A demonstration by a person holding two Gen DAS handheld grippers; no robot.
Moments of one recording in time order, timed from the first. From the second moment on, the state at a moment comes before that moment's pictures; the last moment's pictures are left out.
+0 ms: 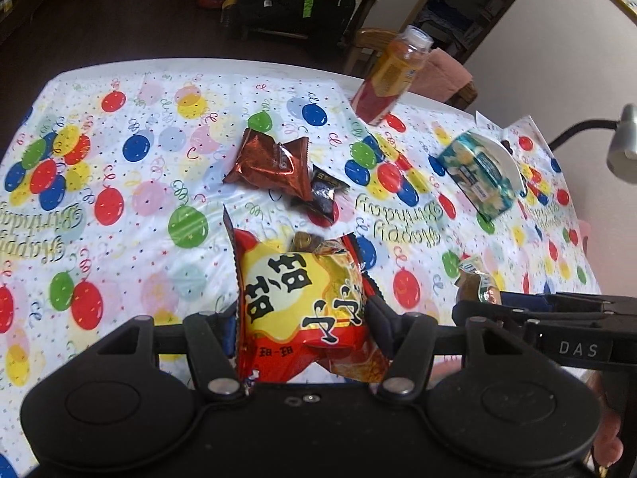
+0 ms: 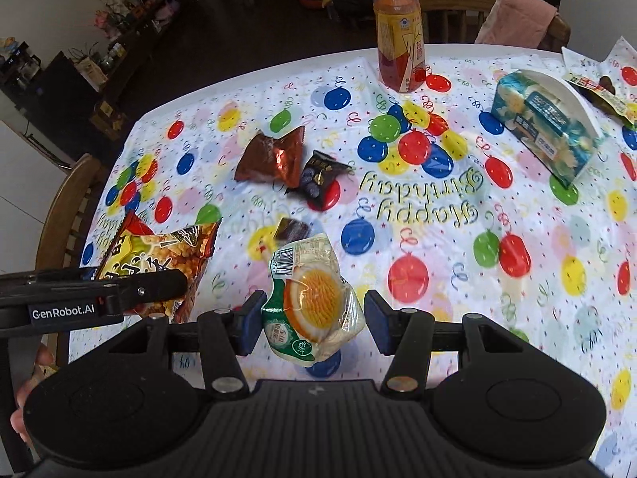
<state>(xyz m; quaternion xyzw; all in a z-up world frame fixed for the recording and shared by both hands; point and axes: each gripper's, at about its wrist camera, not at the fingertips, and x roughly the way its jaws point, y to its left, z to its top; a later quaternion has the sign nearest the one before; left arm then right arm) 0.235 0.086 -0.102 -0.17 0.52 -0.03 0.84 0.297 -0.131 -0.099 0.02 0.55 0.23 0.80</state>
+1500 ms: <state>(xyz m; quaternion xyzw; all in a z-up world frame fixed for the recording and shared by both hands) 0.098 -0.012 -0.159 -0.04 0.54 -0.14 0.83 0.136 -0.189 -0.174 -0.01 0.59 0.18 0.78</state>
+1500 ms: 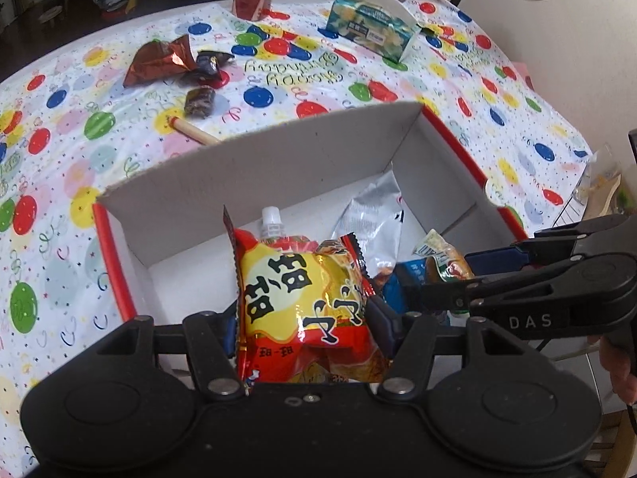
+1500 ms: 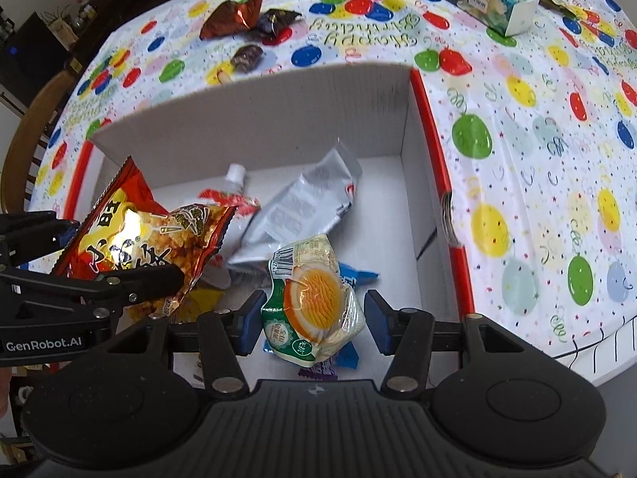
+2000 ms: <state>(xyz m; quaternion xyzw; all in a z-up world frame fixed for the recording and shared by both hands) 0.093 -0.020 -0.176 -0.01 0.54 -0.16 0.83 0.128 -0.186 -0.192 -0.02 0.61 0.17 0.78</state>
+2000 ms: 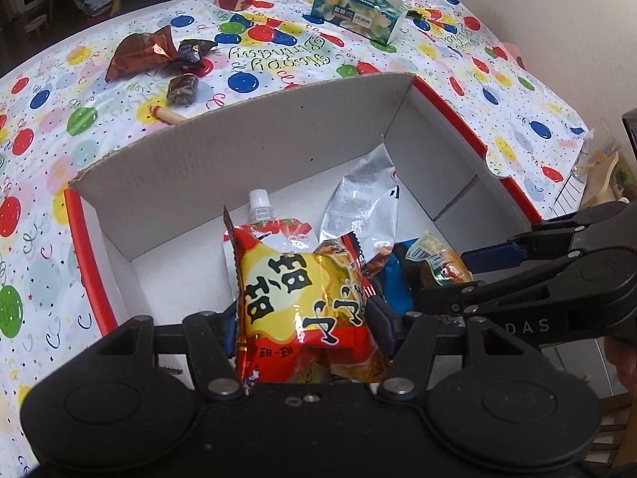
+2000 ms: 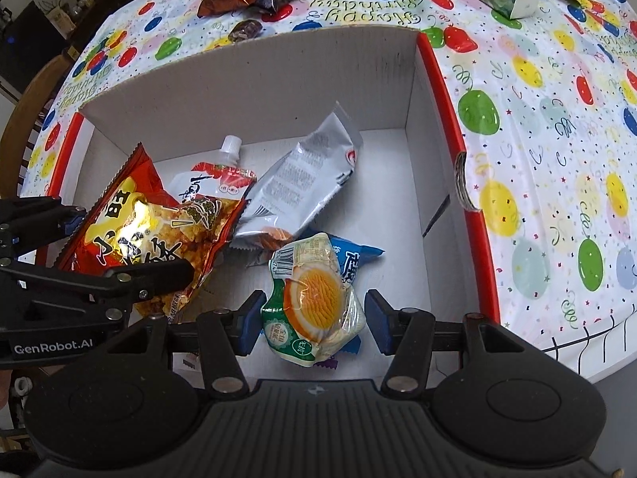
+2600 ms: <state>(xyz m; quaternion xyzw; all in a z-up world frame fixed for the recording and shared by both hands) 0.081 -0.018 -0.170 0.00 0.53 -0.16 0.83 0.115 -0.188 -0.181 -0.02 0.59 0.18 0.78</state>
